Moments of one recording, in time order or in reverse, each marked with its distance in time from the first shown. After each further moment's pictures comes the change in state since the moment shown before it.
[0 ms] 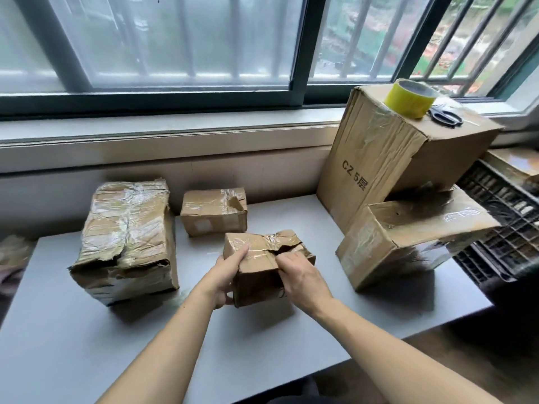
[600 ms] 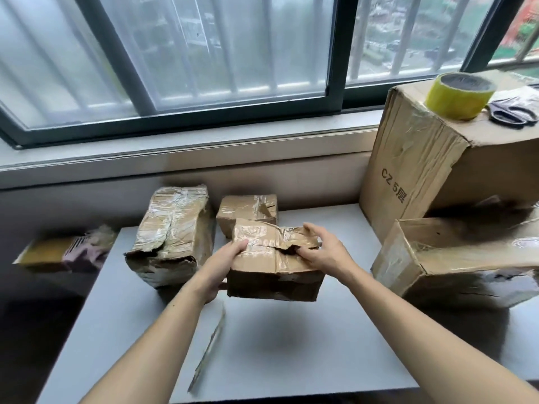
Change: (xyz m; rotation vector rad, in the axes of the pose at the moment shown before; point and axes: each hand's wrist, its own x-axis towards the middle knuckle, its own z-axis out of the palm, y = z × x) left_hand -0.051 0.031 0.003 0.119 0.218 0.188; right_hand 0.072 0.049 -0.042 0.565 -0.224 0.359
